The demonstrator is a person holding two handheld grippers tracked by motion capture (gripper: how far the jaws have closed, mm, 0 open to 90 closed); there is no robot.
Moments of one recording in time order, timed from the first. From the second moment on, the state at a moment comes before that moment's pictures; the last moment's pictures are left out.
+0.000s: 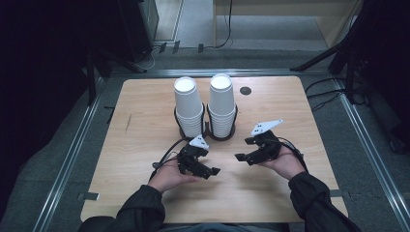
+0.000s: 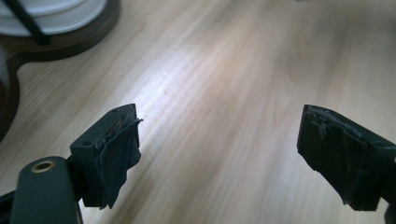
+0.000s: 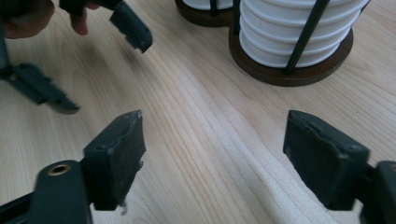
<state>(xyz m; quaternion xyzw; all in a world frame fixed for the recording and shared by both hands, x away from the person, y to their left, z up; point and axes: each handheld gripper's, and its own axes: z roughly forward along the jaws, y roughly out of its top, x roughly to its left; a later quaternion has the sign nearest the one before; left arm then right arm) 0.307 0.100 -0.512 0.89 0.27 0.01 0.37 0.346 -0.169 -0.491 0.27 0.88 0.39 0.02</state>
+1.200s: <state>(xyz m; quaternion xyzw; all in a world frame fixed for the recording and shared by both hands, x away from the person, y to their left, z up) 0.308 0.111 -0.488 0.88 0.30 0.04 0.38 0.346 -0.162 -0.478 0.27 0.88 0.39 -0.03</state>
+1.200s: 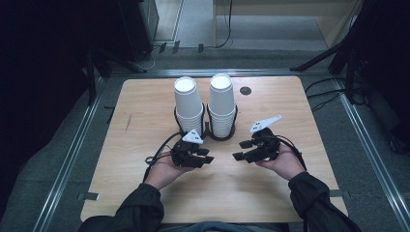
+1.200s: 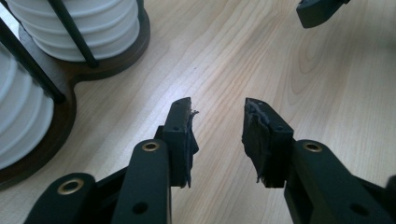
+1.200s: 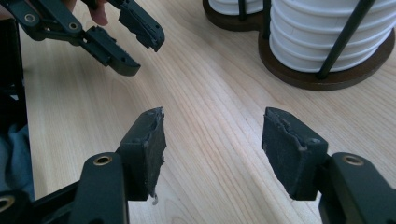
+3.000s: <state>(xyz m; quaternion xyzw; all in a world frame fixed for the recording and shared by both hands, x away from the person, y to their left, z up) 0.353 0.102 -0.440 0.84 0.36 0.06 0.39 0.380 -0.165 -0.396 0.28 0.88 0.38 0.02</state>
